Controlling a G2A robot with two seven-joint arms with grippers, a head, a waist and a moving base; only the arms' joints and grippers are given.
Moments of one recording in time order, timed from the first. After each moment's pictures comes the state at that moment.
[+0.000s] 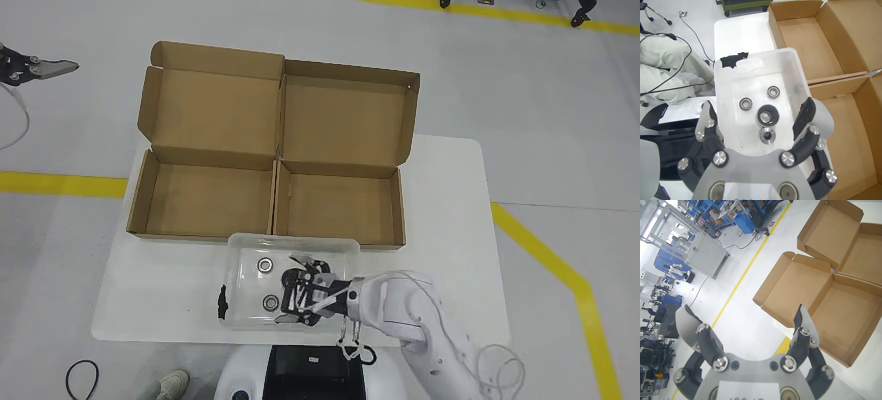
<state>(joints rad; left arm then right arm) 0.56 -0.16 -1.11 -1.50 0.89 -0.82 -0.11 -1.42 -1.40 0.97 -1.89 -1.32 -0.82 0.68</state>
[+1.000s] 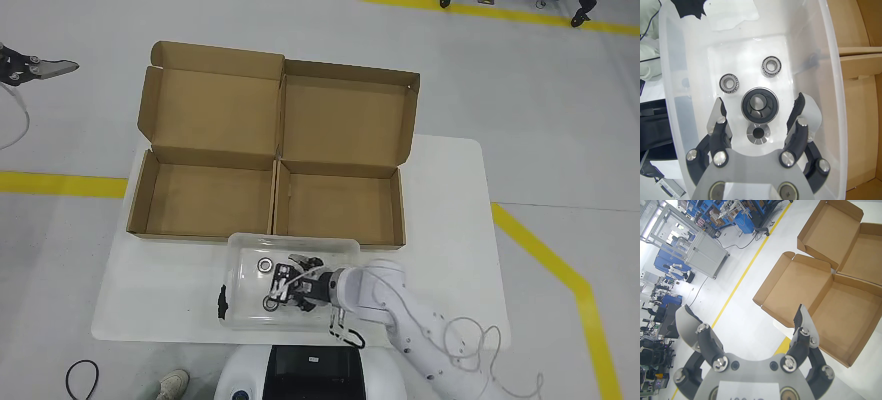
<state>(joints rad) 0.56 -0.16 -1.11 -1.50 0.89 -0.82 -0.11 -1.24 -1.40 0.81 -1.68 -1.42 -0.70 0.76</state>
